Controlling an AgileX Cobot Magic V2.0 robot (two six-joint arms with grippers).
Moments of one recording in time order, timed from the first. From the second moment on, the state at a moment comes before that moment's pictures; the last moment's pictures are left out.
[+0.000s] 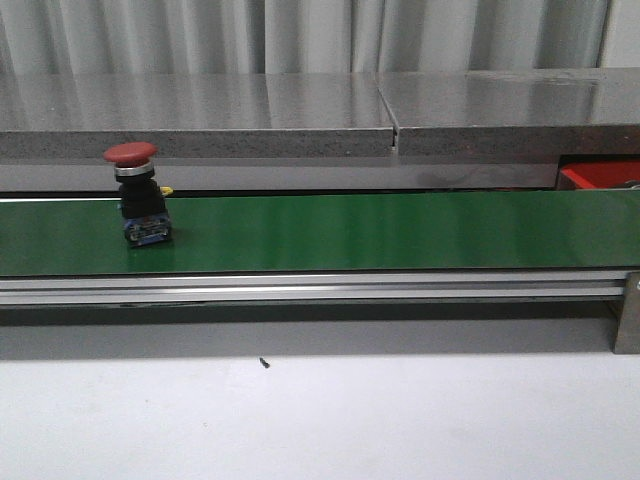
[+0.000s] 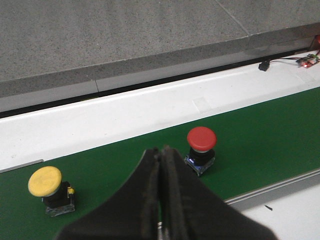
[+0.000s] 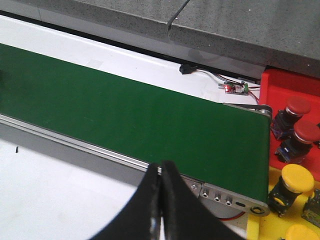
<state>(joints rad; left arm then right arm) -0.14 0.76 -0.85 -0.30 0.61 0.33 0.11 0.46 -0.47 0.29 0.48 -0.35</state>
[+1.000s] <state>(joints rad) -0.14 0.63 -0.77 -0.30 0.62 0.33 0.40 1.18 -1.11 0.29 0.81 -0.37</state>
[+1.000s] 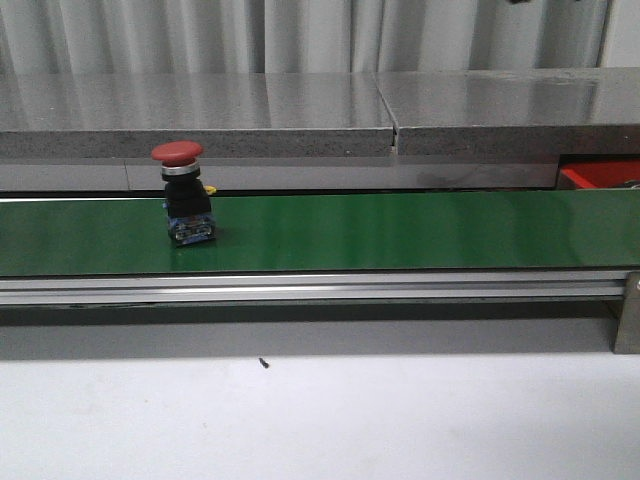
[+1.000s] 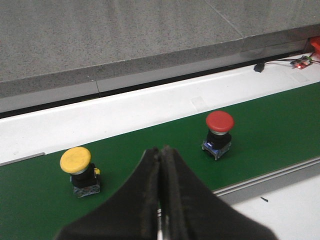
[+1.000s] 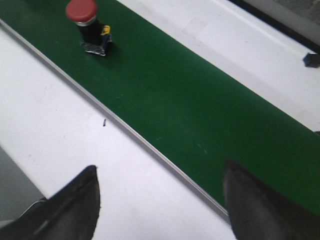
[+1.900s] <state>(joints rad) -0.14 0.63 -0.77 -0.30 0.62 0.33 0.61 1.92 -1.71 0.29 0.91 -0.42</state>
